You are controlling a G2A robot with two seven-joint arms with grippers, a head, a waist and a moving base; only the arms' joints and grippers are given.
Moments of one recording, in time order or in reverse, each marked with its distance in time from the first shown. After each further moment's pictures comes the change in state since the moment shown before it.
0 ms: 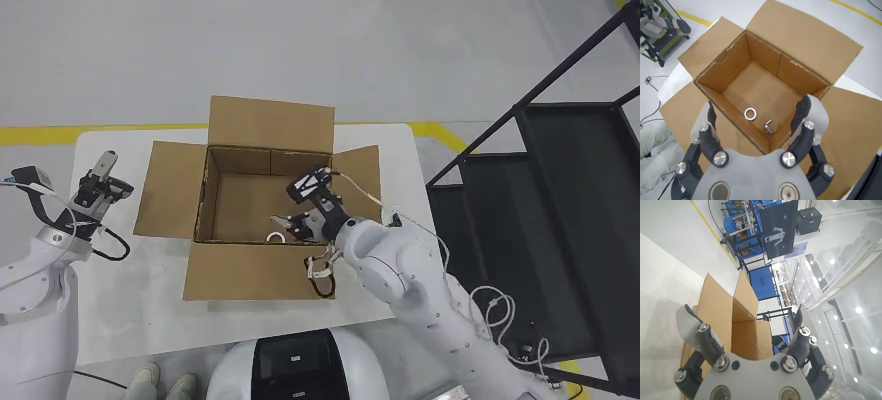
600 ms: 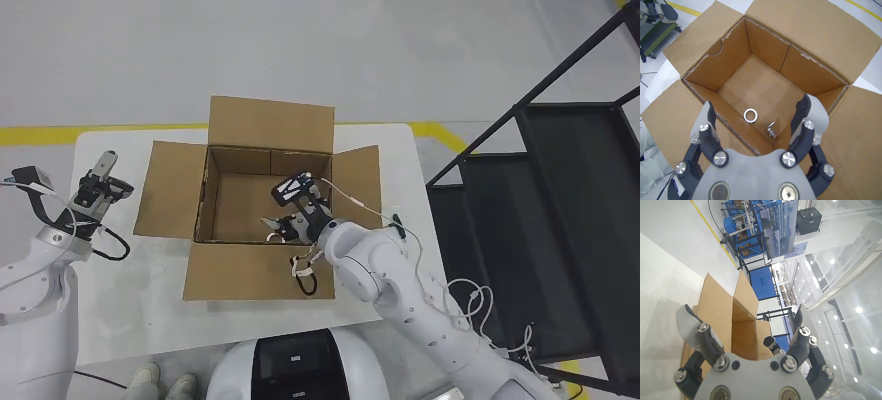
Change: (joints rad) left arm 0.000 0.000 0.000 0.000 0.000 0.000 0.000; right arm 0.045 -0.019 -0.070 0.093 -0.026 0.055 -0.049
